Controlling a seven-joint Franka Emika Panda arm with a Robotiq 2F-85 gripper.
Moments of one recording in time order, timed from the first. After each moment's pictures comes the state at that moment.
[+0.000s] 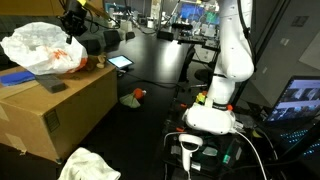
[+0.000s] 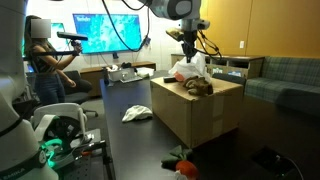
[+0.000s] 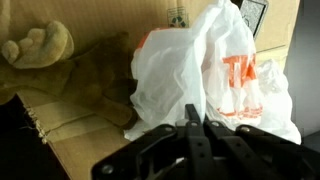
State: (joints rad) arm 0.07 0.36 0.12 -1.54 0.24 2.13 0.17
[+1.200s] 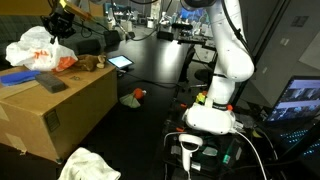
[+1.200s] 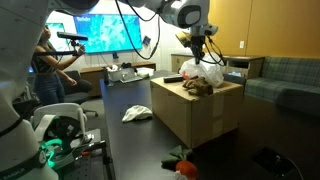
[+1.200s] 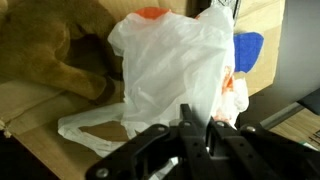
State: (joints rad) arm 0.08 0.55 0.12 -1.32 0.27 2.20 0.30
